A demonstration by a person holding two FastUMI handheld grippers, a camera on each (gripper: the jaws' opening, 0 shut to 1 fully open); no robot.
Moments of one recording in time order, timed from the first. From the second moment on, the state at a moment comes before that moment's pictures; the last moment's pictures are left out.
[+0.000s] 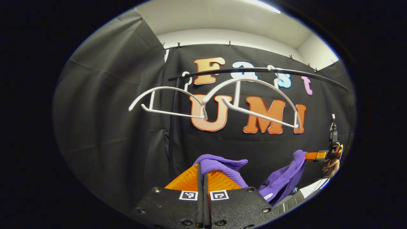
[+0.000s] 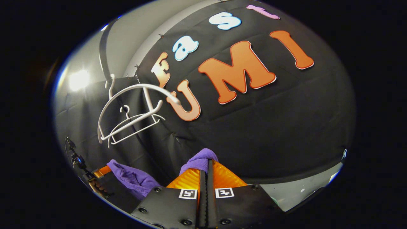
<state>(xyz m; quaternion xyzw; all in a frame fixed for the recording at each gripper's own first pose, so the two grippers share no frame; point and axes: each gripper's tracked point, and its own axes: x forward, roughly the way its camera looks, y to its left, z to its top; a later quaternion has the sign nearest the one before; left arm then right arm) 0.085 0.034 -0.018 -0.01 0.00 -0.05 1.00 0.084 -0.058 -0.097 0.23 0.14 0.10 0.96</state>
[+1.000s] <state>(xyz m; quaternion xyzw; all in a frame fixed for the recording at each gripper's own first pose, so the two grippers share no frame) 0.085 -0.127 -0.255 -0.03 0.17 -0.13 0.98 0.008 -0.073 -0.310 0.13 0.23 -0.04 0.96</state>
